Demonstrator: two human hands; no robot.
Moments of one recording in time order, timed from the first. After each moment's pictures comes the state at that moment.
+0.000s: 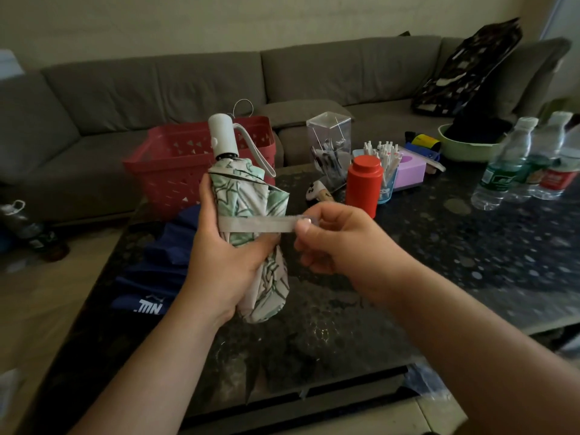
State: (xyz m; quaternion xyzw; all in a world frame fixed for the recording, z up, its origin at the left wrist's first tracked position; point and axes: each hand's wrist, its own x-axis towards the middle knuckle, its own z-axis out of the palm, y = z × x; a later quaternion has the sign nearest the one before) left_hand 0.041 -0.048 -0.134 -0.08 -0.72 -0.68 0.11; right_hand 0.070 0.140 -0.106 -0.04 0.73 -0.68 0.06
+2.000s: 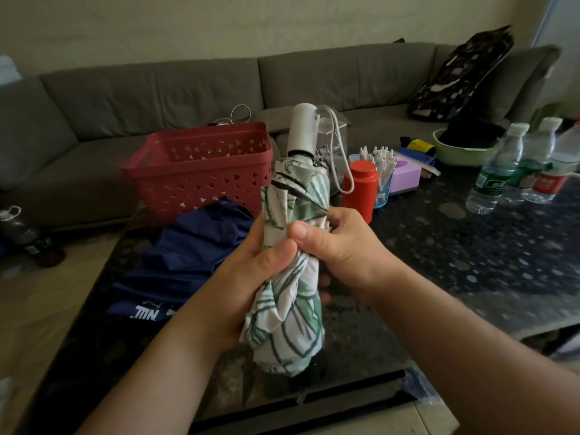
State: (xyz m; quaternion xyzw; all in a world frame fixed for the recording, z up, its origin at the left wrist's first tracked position) left_hand 0.074 -0.040 -0.124 -0.22 -0.59 -0.76 -0.18; right_hand 0.065 0.139 -0.110 -0.17 0.65 -0.74 0.02
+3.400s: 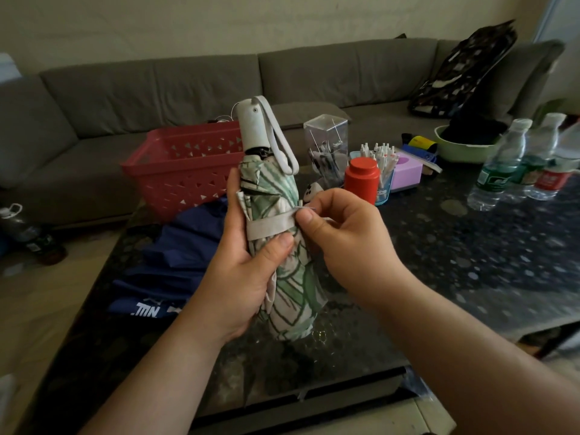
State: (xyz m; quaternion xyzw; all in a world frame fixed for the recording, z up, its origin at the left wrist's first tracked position) left_hand 0.068 -0.034 -0.126 -0.21 -0.66 -0.72 0.02; right_hand 0.071 0.132 -0.112 -0.05 0.74 -0.65 -0.16
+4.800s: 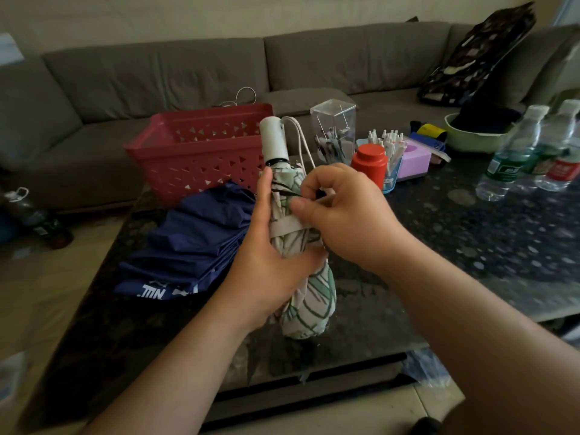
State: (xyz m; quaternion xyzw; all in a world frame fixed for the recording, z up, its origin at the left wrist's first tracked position) left_hand 0.069 -0.017 -0.143 -0.18 -0.69 -0.70 -0.02; right_hand 0.057 0.134 -0.094 -0.10 0.87 -0.45 -0.15
